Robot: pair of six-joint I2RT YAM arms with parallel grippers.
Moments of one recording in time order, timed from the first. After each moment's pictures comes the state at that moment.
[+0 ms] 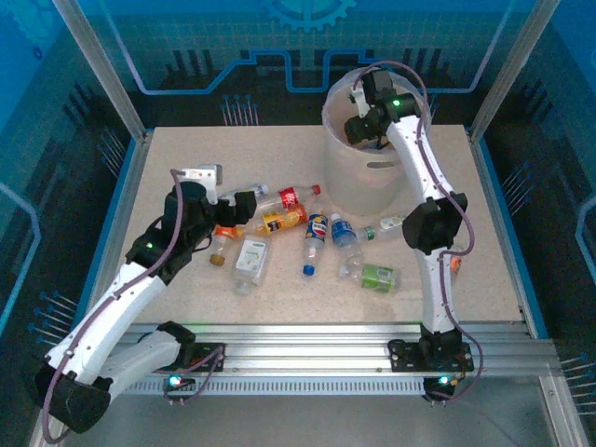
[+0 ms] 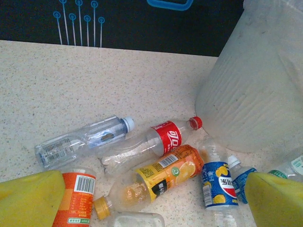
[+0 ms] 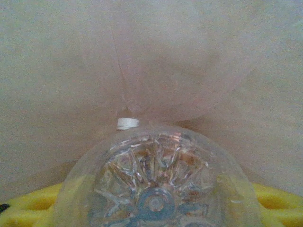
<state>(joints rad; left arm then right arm) -0.40 0.94 0.93 -0.44 -0.14 -0.35 0.26 2.33 2.58 -1.19 0.10 -0.09</state>
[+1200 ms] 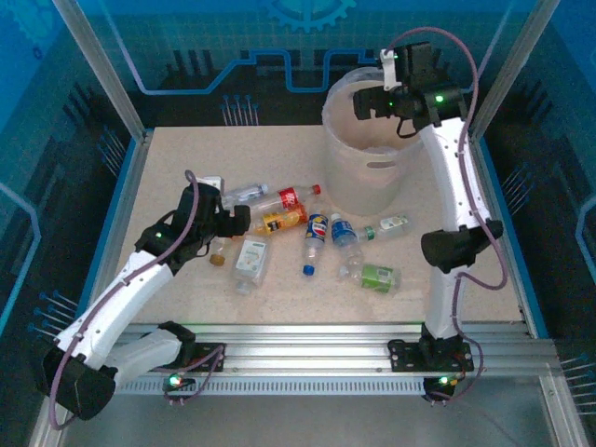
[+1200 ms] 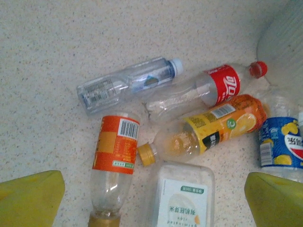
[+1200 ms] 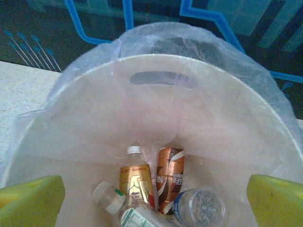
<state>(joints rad) -0.40 1.03 0.96 -0.68 -0.23 -0.36 0.26 2.02 2.58 -1.21 0.08 0.04</state>
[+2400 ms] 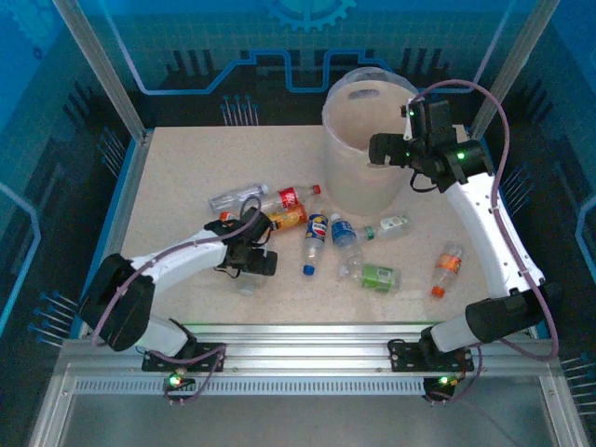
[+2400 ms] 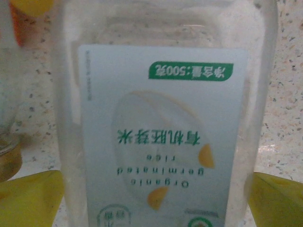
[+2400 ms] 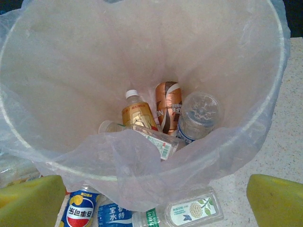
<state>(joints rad) -0.58 1.47 0.87 -0.74 -0.11 -0.48 0.29 1.46 1.74 -0.99 0.15 0.26</state>
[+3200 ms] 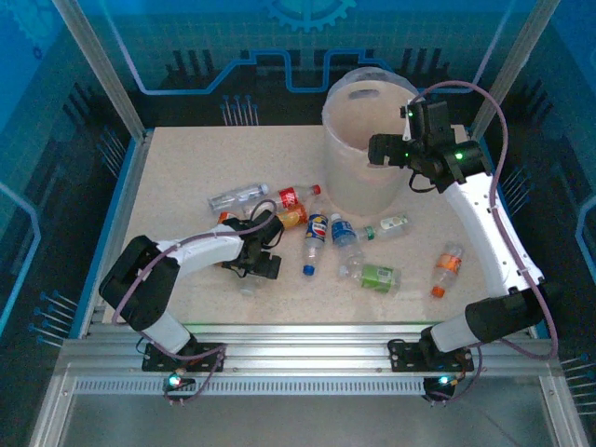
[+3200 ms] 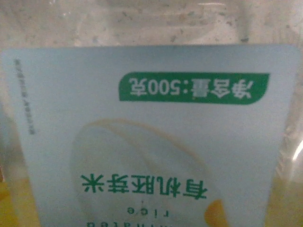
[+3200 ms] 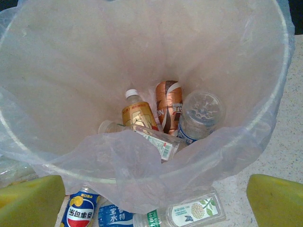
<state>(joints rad) -0.61 1.61 0.91 -0.75 -0.16 -0.48 0.29 1.47 1.73 -0.98 0.15 0.27</state>
